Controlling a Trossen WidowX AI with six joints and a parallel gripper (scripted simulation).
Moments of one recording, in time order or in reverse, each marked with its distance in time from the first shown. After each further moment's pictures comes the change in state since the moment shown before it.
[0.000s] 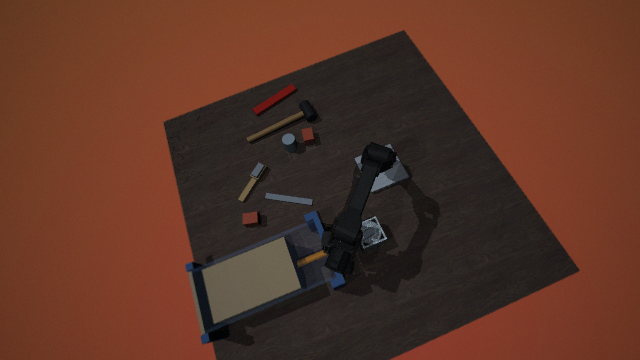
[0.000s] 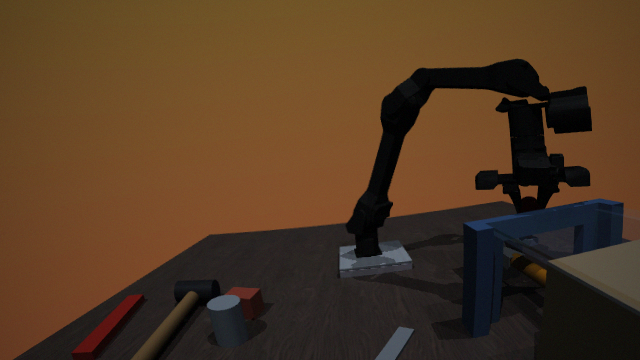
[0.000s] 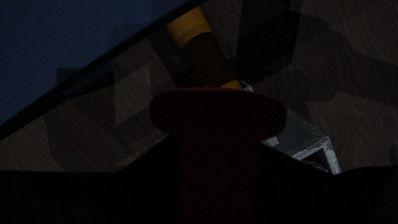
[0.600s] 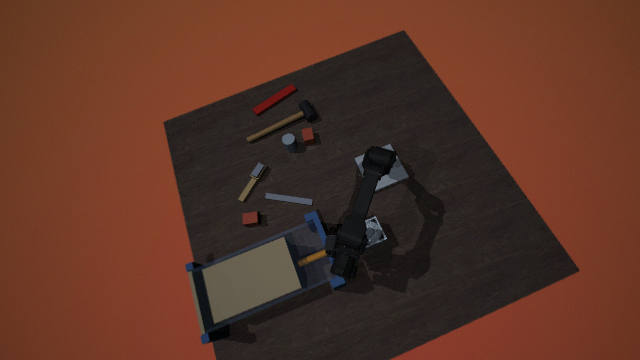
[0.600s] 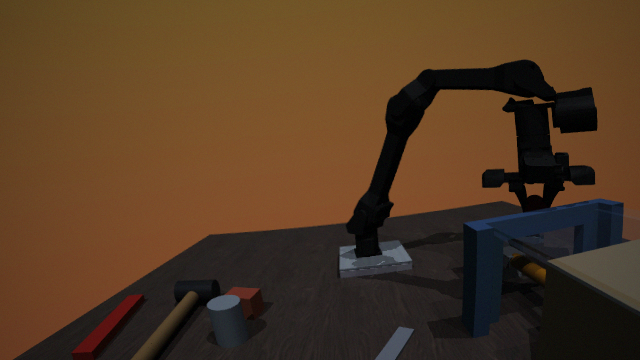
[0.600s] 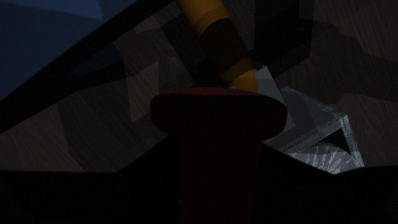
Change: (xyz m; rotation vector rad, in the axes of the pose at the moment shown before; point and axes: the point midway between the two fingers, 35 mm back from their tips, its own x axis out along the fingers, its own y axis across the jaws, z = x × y) arm -0.001 0.011 -0.013 0.024 -0.008 -0.003
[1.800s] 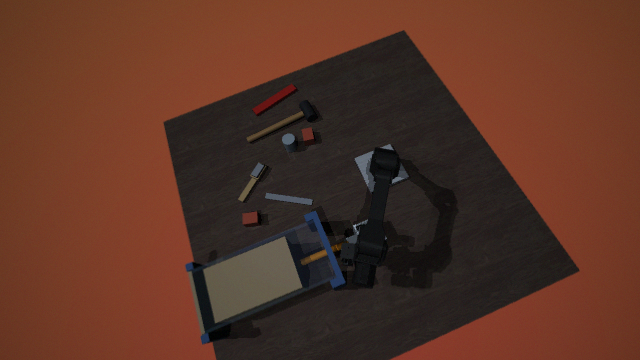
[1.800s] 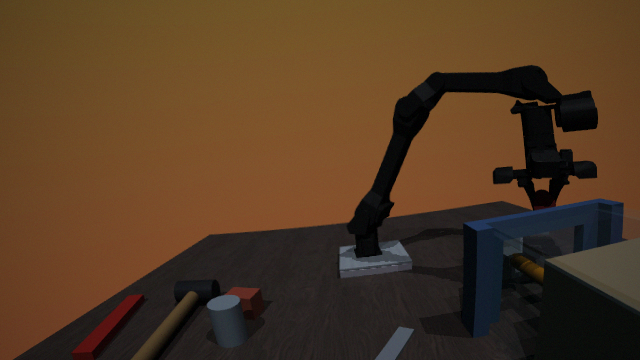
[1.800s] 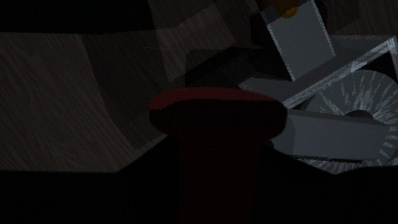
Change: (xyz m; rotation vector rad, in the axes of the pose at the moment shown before) arm -0.002 0.017 -0.052 -0.004 0.000 0.030
